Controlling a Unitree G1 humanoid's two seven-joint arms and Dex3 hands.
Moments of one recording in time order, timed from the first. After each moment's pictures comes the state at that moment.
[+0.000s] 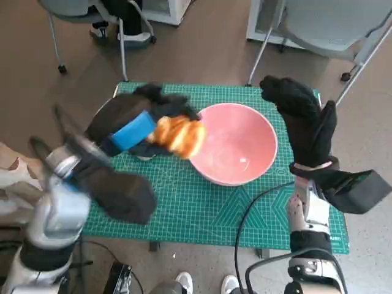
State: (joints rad) left arm -0.71 0.49 -0.22 -0.17 0.48 0.14 -0.46; right arm -0.66 -0.08 -0.20 0.60 0.37 -0.65 0.58
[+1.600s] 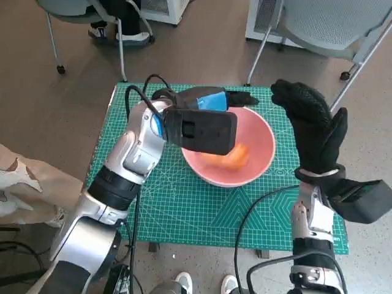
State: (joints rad) left arm -1.07 0.26 -0.38 0.53 0.46 0.09 -0.61; right arm -0.60 -0.08 -0.22 0.53 0.37 -0.63 0.54
